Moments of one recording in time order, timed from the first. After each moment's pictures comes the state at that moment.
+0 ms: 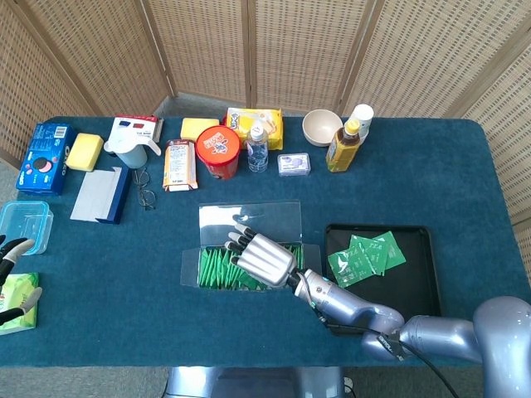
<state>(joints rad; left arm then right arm) -0.03 -0.99 0.00 -1.66 1.58 1.56 -0.12 0.97 -1.55 0.11 -1.52 -1.56 0.92 -0.34</state>
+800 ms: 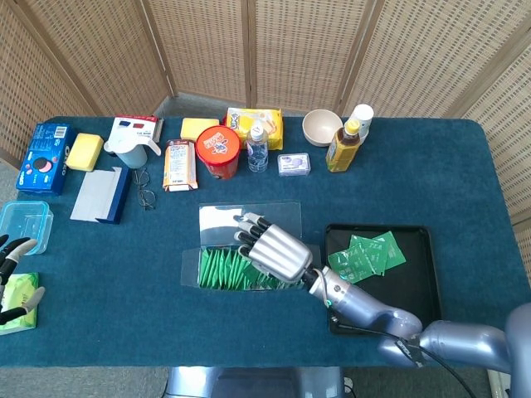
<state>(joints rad) -0.03 -1.00 0.00 -1.66 1.58 1.55 -0.12 0.91 -1.41 0.13 -1.66 -1.57 1.03 -0.27</state>
